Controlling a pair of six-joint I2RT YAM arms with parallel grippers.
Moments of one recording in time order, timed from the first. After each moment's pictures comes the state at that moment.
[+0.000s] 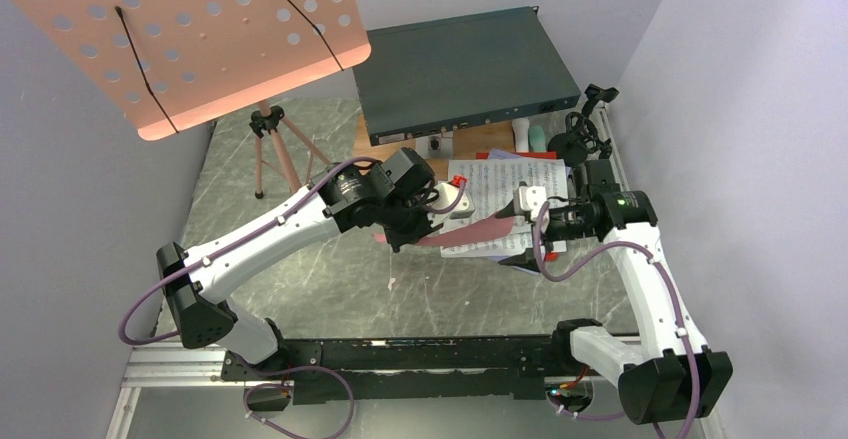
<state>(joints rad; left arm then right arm) -1.00 1.50 1.59 -1.06 0.13 0.28 0.11 1.05 1.03 -1.19 -1.09 -1.34</state>
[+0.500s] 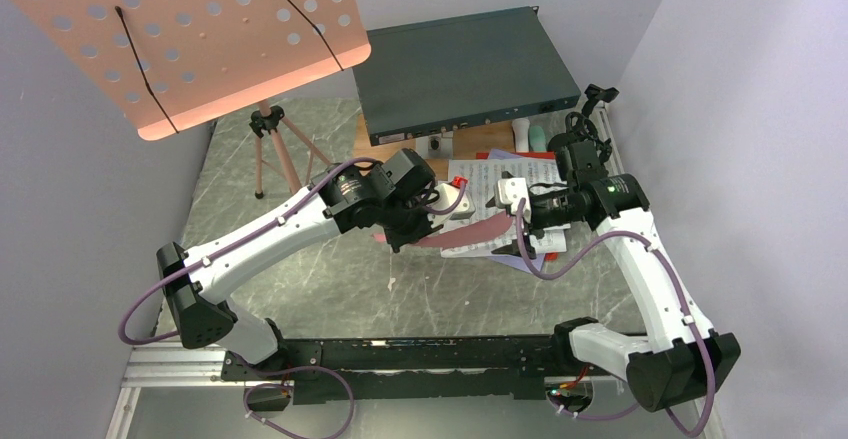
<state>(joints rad) -1.00 1.50 1.59 -1.06 0.12 0.28 0.22 1.10 1.18 -1.17 -0.99 -1.30</state>
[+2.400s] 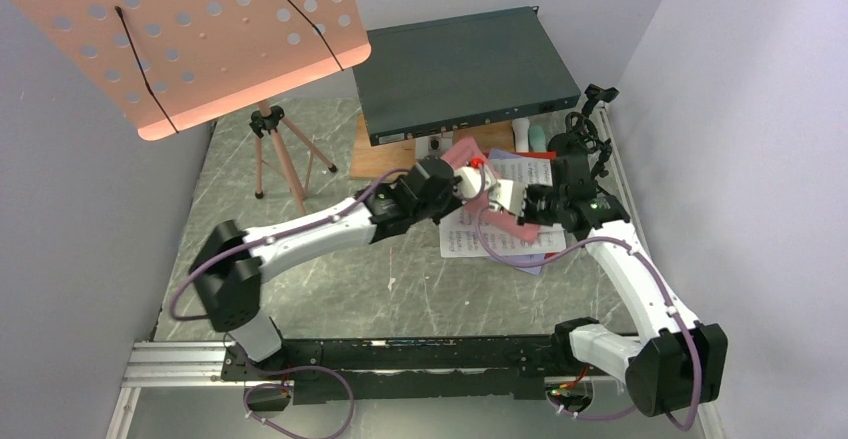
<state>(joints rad) -0.97 1.64 1.30 -0.21 -0.15 0.30 0.20 1.09 0.89 -0.67 -0.32 -1.21</state>
